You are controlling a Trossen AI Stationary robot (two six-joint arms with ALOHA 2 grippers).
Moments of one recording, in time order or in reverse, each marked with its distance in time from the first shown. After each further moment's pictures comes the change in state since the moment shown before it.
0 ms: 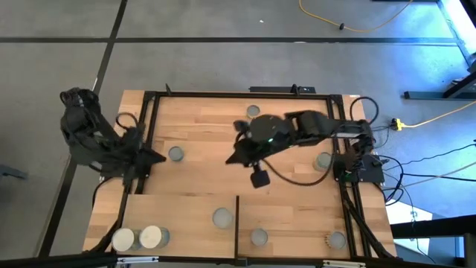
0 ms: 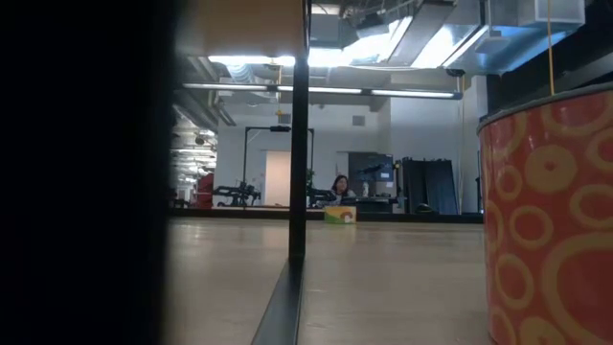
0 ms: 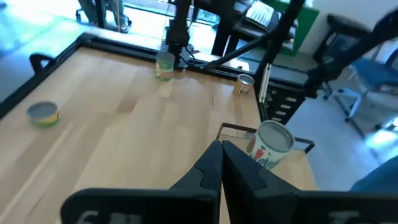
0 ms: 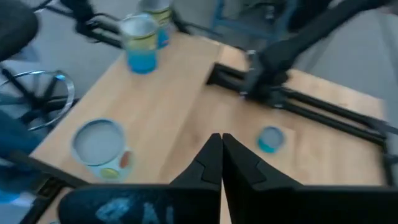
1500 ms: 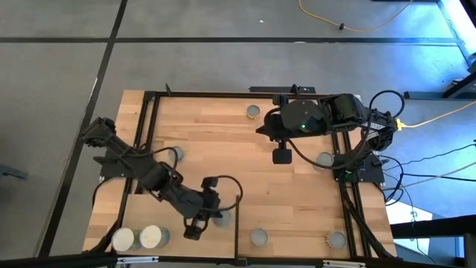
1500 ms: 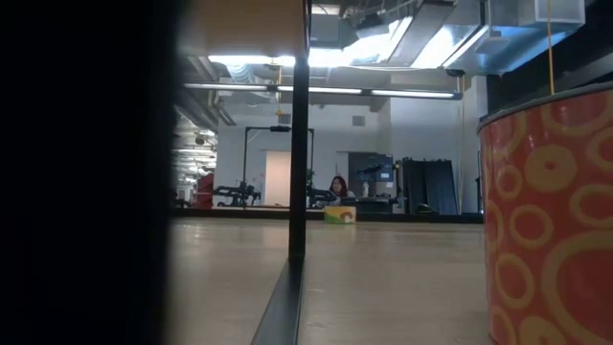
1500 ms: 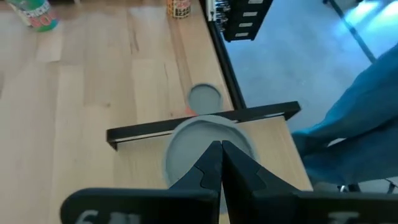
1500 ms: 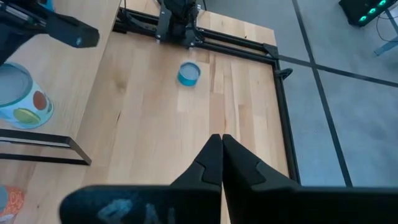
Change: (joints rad) left arm 0.308 0.722 0.241 0.284 0.597 0.293; right arm -0.020 -0.164 -0.001 -0.301 0.346 0.084
